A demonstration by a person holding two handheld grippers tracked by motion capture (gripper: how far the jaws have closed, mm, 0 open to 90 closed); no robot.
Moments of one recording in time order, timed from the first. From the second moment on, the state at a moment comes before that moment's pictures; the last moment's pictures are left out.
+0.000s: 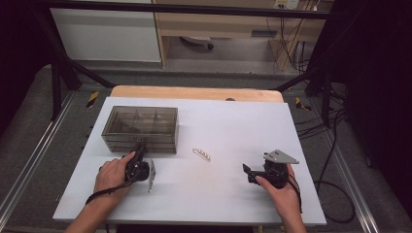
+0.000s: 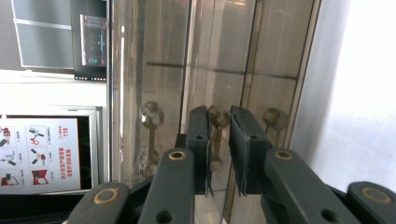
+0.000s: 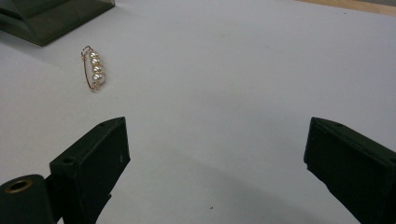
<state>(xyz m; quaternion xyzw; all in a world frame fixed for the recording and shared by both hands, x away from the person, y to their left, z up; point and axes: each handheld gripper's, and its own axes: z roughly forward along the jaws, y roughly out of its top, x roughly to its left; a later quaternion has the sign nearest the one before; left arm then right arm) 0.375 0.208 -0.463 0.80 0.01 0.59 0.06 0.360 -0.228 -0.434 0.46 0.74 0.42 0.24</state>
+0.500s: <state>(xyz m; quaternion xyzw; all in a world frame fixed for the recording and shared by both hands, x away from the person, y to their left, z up) 0.374 0.209 -0.466 0.80 0.00 0.60 0.05 0.360 -0.228 -0.434 0.46 0.74 0.42 0.24</state>
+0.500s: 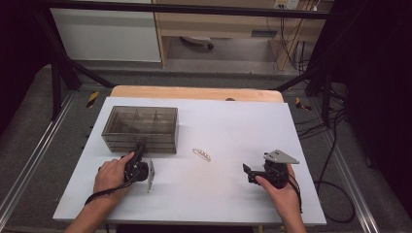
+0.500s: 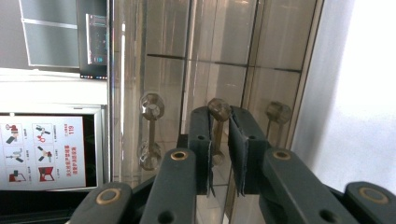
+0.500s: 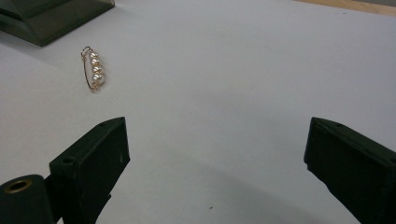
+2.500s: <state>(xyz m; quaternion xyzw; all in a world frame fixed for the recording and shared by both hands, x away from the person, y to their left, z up) 0.330 0.207 -0.458 0.81 0.02 0.58 0.08 0.360 -0.230 -0.434 0.46 0.74 0.43 0.24</state>
